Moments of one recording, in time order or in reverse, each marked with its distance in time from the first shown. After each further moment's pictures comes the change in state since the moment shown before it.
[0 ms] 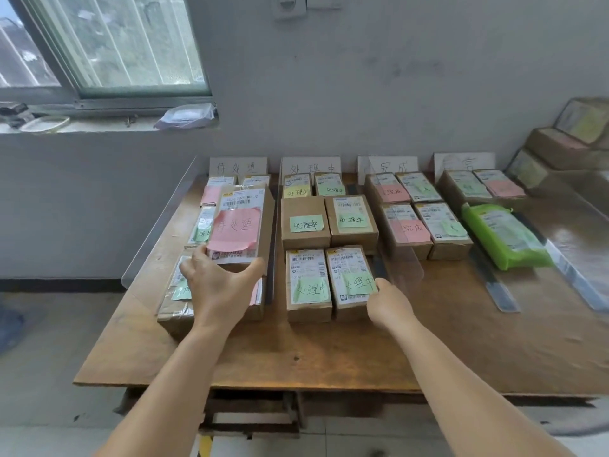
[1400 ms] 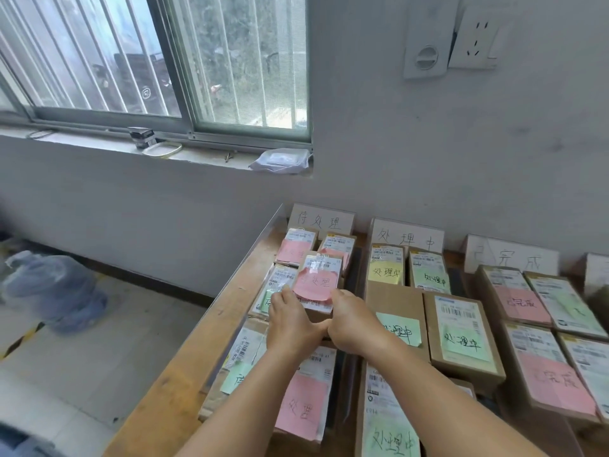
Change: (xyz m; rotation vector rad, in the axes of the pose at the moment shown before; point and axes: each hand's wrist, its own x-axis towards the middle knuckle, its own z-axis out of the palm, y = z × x) left_hand 0.146 -0.028 0.074 0.373 -0.187 -0.153; right_hand 0.081 -0.238 0.033 -0.224 -0.232 -0.578
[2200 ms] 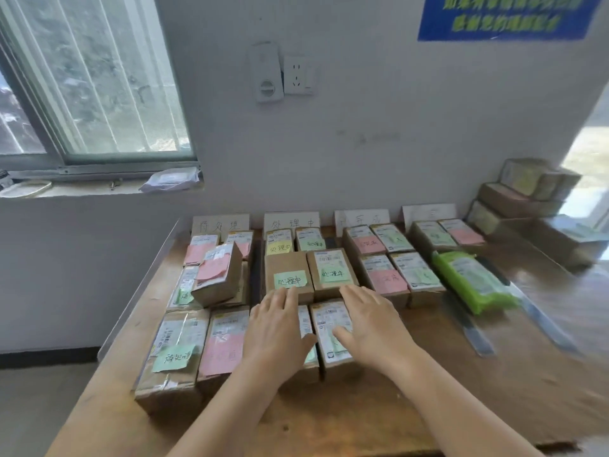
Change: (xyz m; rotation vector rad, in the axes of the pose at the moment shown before) left_hand -0.179 0.047 -0.022 0.340 -0.111 0.752; right_hand -0.228 0.093 -0.019 -0.218 0.430 0.107
